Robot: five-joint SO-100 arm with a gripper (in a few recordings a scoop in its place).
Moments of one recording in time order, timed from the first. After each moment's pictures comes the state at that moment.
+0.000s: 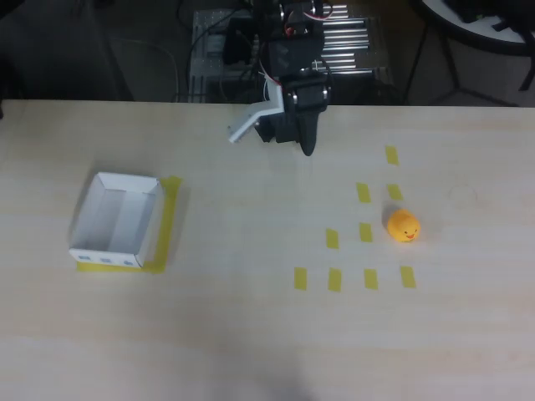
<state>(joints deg) -15.0 121.5 83.9 93.3 -10.5</state>
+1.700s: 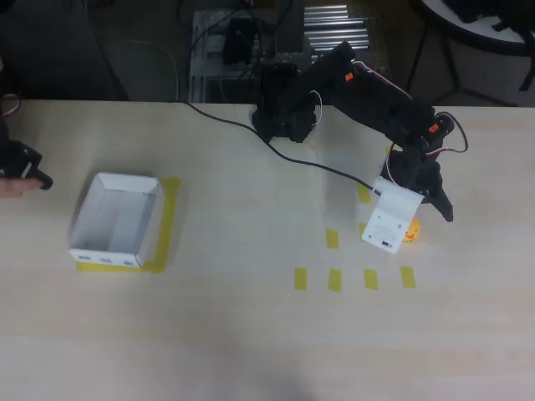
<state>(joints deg) -46.2 53.8 49.7 97.7 -22.5</state>
